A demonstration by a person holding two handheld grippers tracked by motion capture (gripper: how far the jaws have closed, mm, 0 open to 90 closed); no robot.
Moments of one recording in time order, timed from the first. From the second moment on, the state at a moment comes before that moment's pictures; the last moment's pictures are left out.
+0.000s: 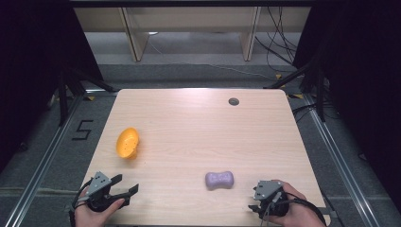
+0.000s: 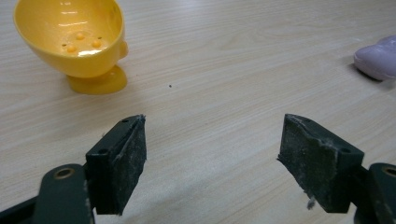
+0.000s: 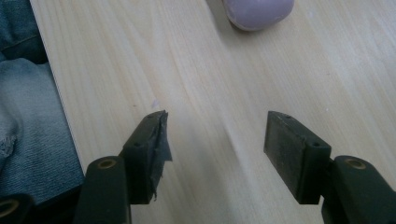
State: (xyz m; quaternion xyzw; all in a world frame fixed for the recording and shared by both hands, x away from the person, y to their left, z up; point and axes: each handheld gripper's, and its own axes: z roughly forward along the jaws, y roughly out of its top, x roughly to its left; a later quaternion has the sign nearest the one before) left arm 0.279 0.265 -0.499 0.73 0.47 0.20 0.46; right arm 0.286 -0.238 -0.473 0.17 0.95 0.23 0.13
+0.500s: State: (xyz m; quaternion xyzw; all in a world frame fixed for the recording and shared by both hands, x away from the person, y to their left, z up) left arm 0.278 0.263 -0.500 0.73 0.47 0.19 0.46; right arm 0.318 -0.210 -0.456 0.13 0.96 0.19 0.12
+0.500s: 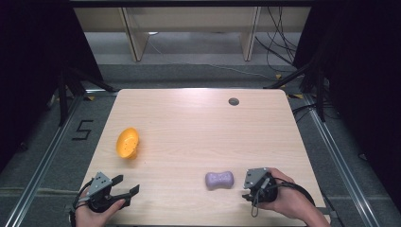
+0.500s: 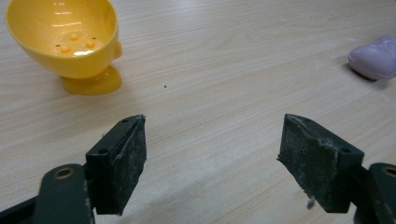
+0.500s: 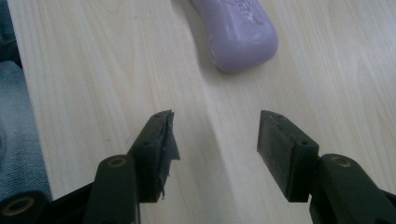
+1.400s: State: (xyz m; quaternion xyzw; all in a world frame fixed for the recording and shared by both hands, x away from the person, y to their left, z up) left arm 0.278 0.265 -0.500 0.73 0.46 0.19 0.46; right arm 0.367 -0.147 -0.452 0.09 0.98 0.13 0.10
